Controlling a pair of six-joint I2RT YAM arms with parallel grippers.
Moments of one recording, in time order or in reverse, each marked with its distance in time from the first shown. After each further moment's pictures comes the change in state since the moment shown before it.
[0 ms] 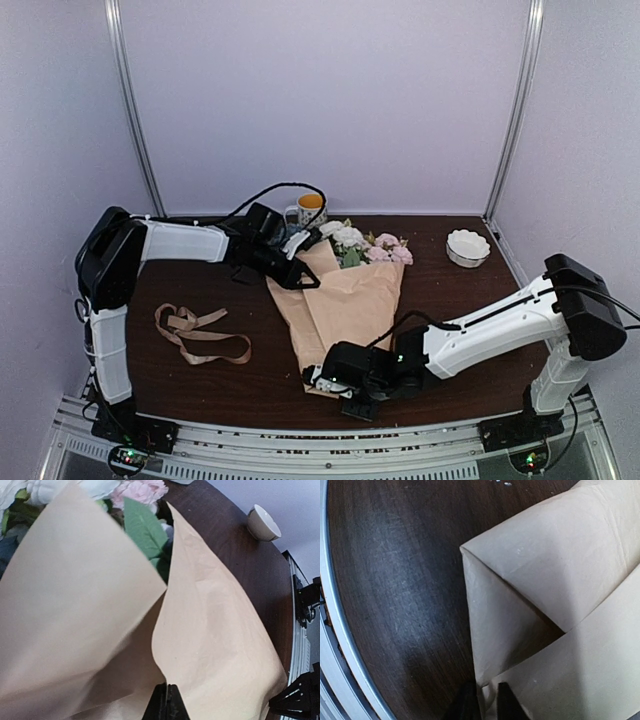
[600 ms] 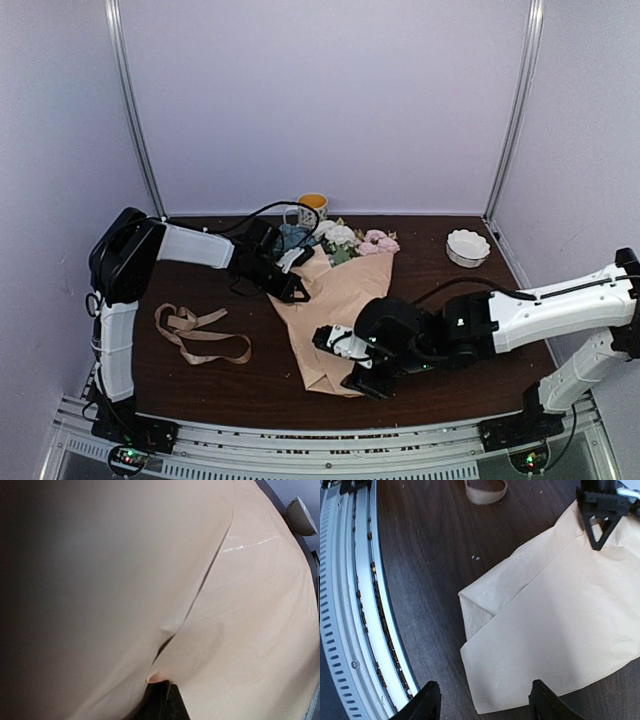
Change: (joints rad) left arm 0.043 0.105 -0.016 -0.032 -0.075 -0.024; right arm -0.022 -0.279 -0.003 -0.072 -0.010 -0.010
